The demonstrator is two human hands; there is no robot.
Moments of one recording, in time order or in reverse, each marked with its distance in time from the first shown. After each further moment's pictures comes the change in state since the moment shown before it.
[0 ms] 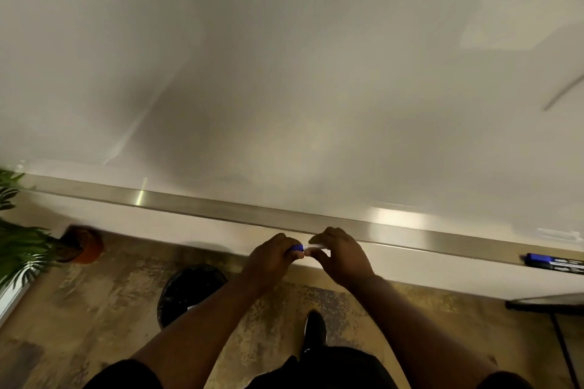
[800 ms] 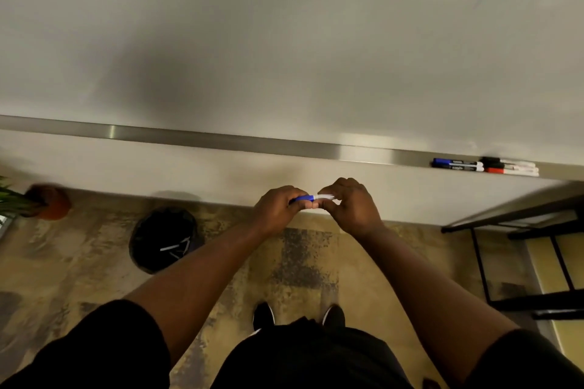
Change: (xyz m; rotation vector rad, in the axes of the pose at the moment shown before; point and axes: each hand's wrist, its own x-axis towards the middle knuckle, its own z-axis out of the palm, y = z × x) left_hand -0.093 0.152 0.095 -0.158 -0.077 0.073; right_hand -0.188 0.044 -0.100 0.045 0.166 0.040
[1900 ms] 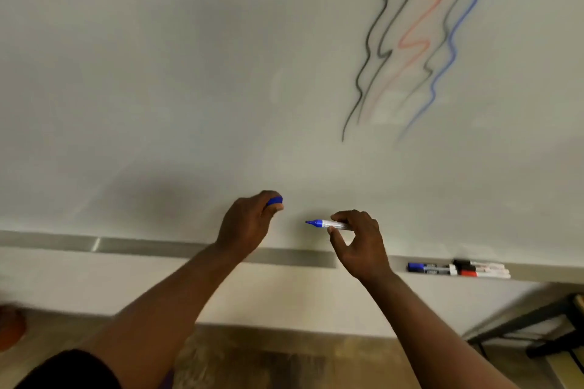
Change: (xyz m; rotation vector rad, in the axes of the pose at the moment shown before) left_hand 0.081 0.111 -0.120 0.241 0.630 0.394; right_hand 0.072 -0.021 -0.123 0.066 0.466 -0.090
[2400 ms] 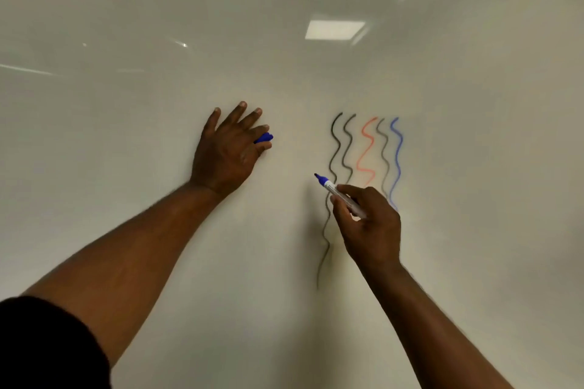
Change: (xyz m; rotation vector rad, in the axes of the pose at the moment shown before) left_hand 0.319 0.124 -0.166 0.453 0.587 0.762; right_hand 0.214 -0.152 -0.130 -0.036 0.633 -0.325
